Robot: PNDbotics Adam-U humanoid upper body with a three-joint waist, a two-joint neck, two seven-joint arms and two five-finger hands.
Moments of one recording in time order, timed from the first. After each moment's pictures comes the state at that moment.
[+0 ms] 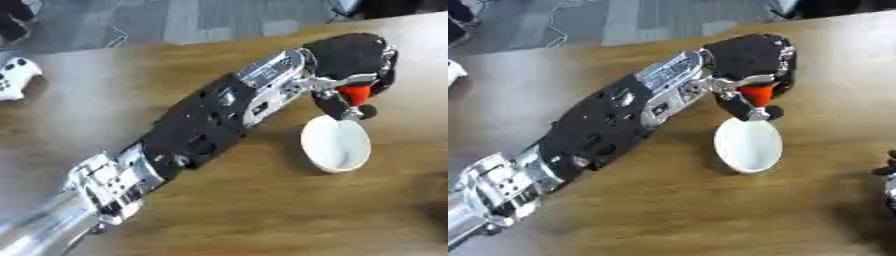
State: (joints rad) left arm -0.99 0.32 -0.54 -1.35 -0.86 -0.35 -0.12; right arm -0.26 -0.27 0.05 -1.45 0.00 -0.33 -0.01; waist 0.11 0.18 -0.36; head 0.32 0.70
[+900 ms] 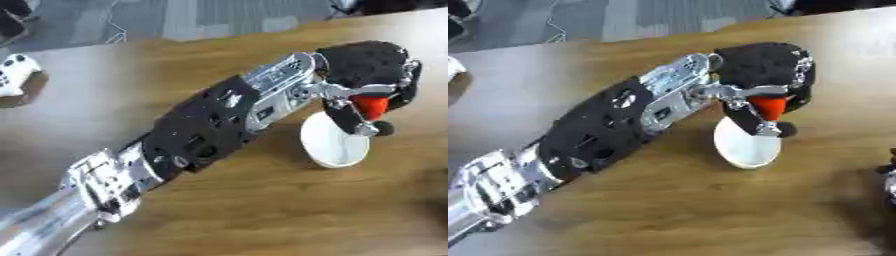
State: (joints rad) left arm -0.96 0.32 -0.58 -1.36 -0.81 -0.39 -0.13; right arm -0.26 -0.27 0.03 -1.44 0.01 -0.33 -0.04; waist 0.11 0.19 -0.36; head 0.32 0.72
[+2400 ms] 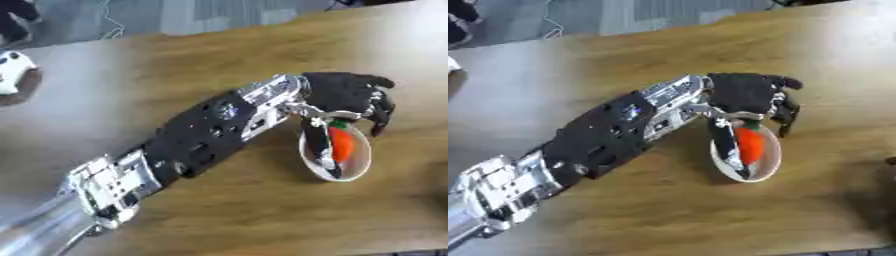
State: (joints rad) left arm -0.94 0.30 -0.61 -1.23 -0.89 -0.57 -0.09; right arm -0.26 -0.28 0.02 -1.46 0.00 -0.32 -0.08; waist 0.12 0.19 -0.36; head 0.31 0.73
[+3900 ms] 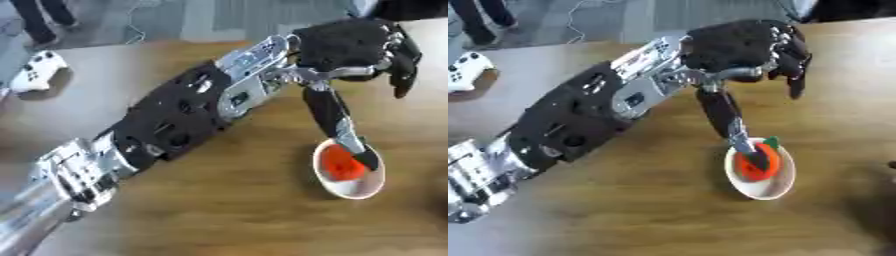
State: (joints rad) left arm -0.91 0.46 -0.56 -1.55 -0.61 -0.38 -0.08; right arm -0.22 -0.28 0.00 -1.44 0.01 -0.32 -0.10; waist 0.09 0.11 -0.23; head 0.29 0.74
